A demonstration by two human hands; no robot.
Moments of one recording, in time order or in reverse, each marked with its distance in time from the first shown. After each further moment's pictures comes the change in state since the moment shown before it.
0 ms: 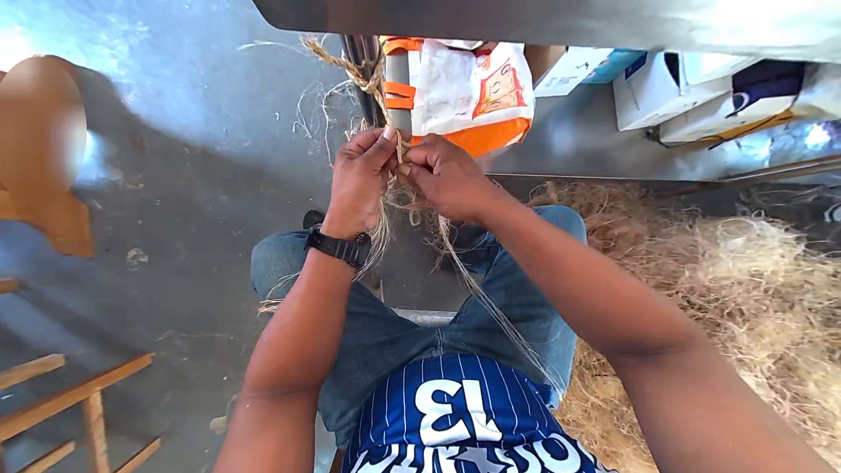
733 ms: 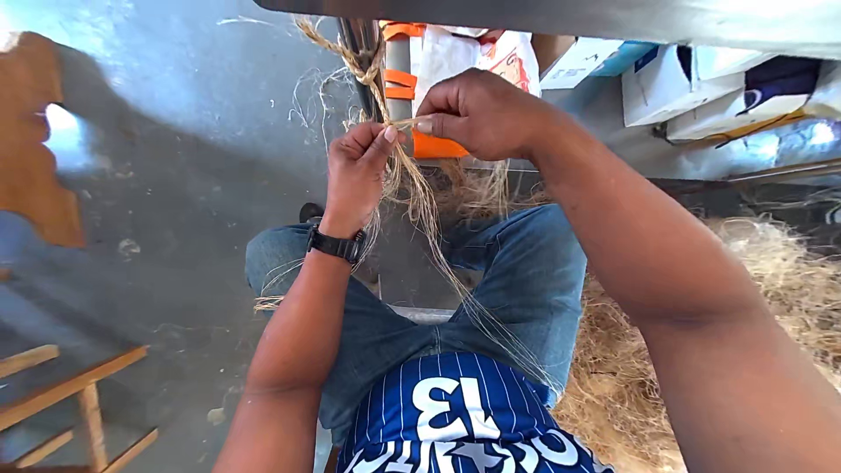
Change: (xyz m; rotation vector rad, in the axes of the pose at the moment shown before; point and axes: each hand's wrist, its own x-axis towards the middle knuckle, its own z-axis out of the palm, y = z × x) left_hand 0.007 -0.015 -0.011 0.163 -0.020 0.232; right_hand 0.031 -0.009 -0.075 -0.257 -0.231 -0.088
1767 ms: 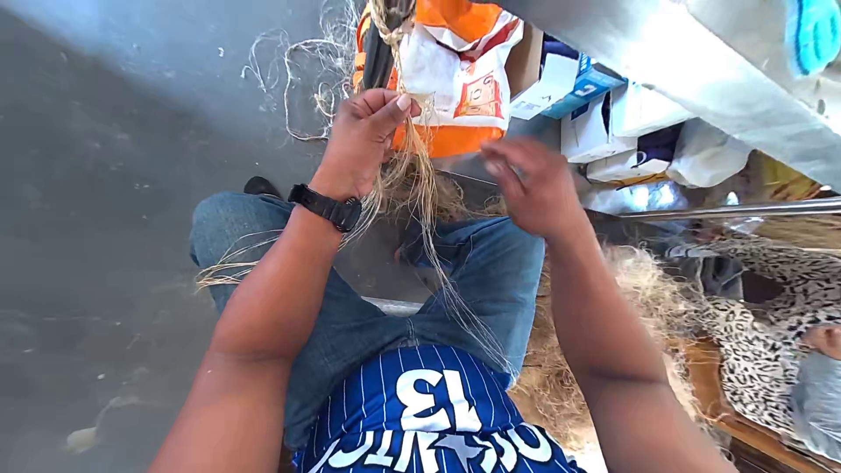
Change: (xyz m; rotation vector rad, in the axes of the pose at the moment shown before) left_hand 0.001 0.001 -0.002 -0.325 -0.107 -0.134; right_hand -0.104 -0.003 0.042 -0.394 0.393 0.020
